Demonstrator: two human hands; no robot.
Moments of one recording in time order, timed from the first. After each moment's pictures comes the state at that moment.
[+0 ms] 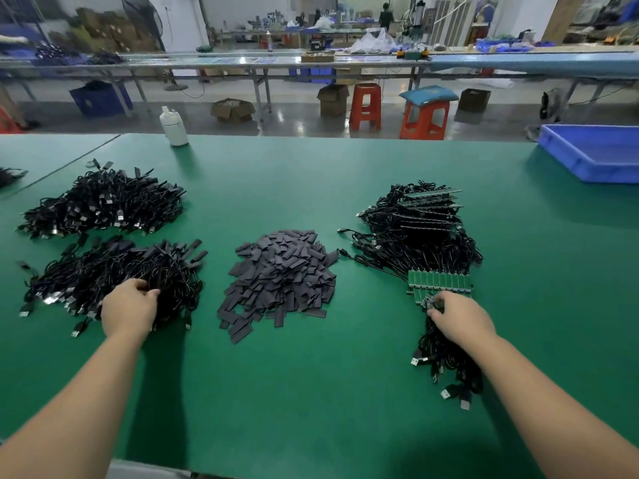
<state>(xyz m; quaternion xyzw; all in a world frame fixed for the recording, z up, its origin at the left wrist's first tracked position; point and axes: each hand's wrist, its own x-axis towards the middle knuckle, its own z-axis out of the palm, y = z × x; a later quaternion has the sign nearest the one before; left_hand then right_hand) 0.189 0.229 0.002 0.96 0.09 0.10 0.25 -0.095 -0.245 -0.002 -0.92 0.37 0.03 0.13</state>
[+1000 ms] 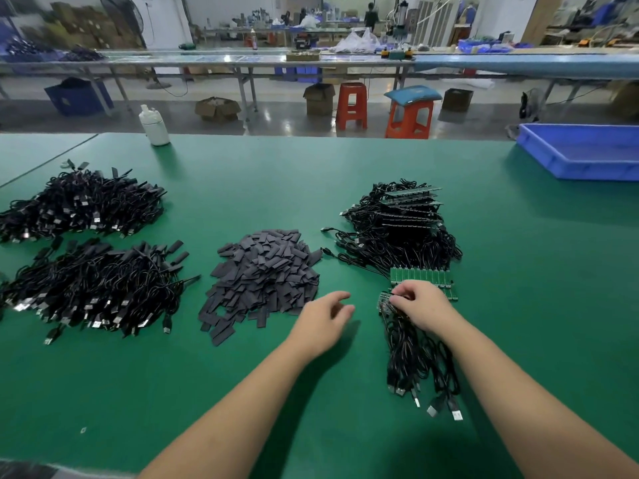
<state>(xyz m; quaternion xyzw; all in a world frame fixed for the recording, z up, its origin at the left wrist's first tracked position) 0.014 -0.027 -0.008 0.84 -0.33 -0.17 0.39 -0.087 -0.218 0.030 -0.89 0.31 -0.02 0.33</state>
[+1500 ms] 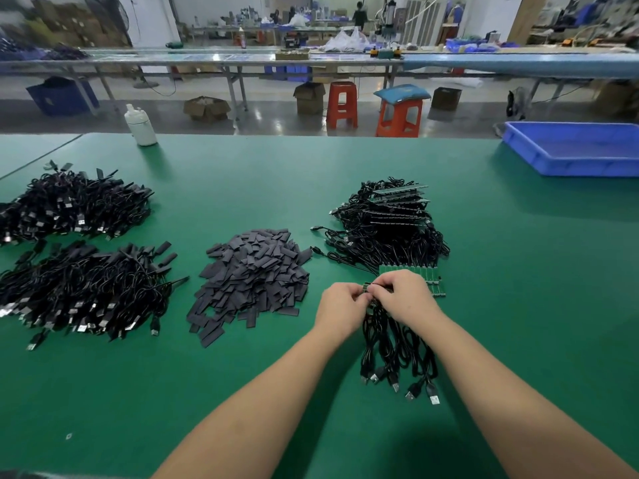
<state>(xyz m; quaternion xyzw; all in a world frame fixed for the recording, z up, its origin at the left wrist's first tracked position) -0.013 -0.082 0.023 0.86 -0.26 -0.18 0.40 -0.083 -0.201 0.047 -0.92 0.26 -0.08 0.28</state>
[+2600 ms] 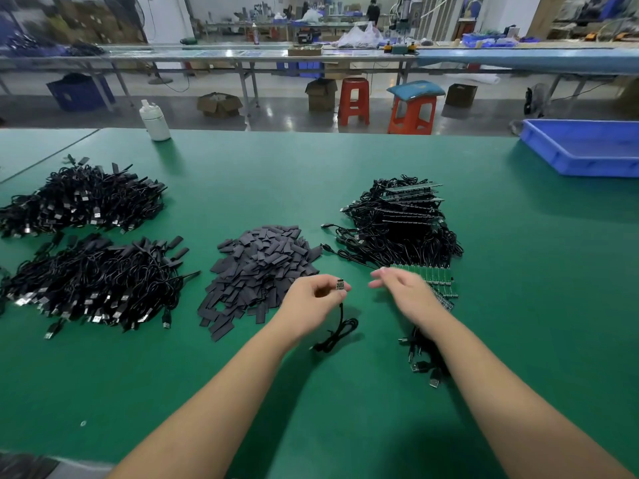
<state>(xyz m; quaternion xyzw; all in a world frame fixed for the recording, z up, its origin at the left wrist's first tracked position) 0.018 -0.013 0.034 0.76 -0.26 -0.23 0.55 -0.077 -0.203 0.029 -0.84 0.24 -0.07 0.49</state>
